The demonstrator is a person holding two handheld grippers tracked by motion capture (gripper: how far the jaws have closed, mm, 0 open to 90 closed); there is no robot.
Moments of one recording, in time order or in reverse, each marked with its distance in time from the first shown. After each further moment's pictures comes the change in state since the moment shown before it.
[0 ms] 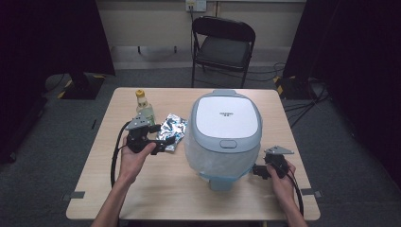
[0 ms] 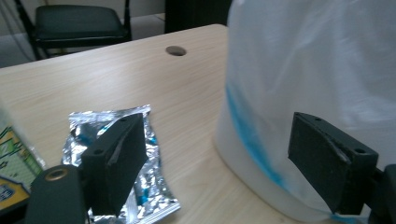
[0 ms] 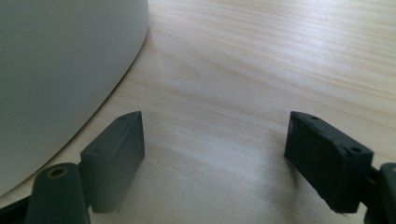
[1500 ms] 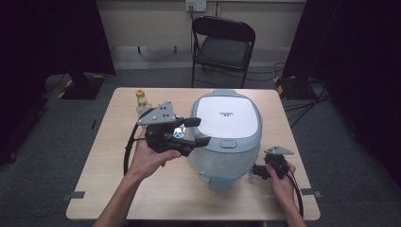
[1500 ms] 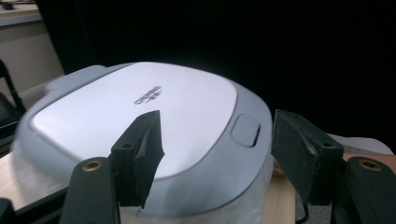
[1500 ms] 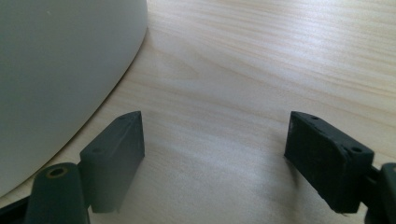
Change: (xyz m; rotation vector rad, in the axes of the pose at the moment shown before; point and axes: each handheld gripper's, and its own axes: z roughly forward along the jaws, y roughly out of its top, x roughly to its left) left arm -0.115 0.096 -0.019 -0.106 -0.359 0.244; right arm 0.001 0.000 0.000 0.004 0.002 0.009
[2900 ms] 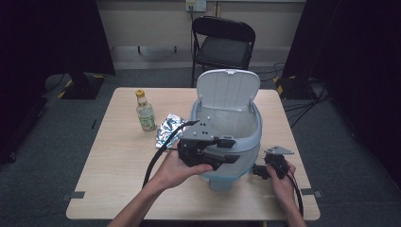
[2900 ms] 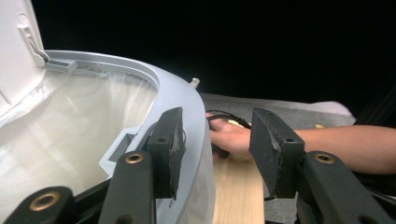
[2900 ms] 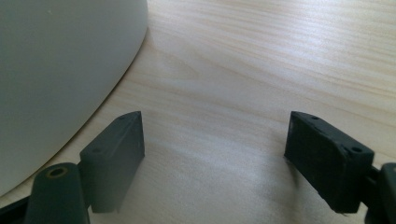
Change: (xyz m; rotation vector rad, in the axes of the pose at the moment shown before) left arm -0.032 -0.004 0.057 0.093 -0.155 0.056; right arm 0.000 0.000 0.000 -0.001 0.000 0.000
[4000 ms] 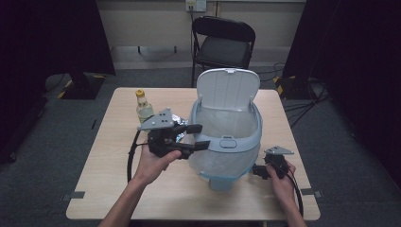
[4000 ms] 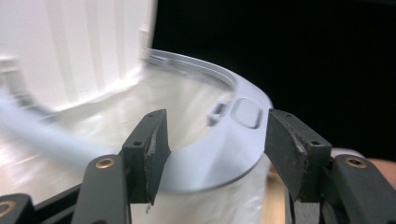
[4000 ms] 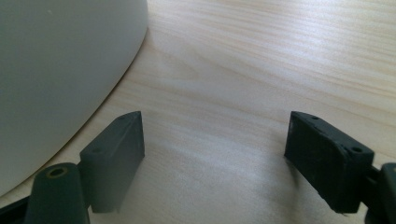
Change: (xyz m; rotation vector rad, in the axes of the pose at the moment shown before) left arm 0.036 -0.037 -0.065 -0.162 0.143 -0.138; right arm 0.000 0.000 0.000 0.000 0.000 0.000
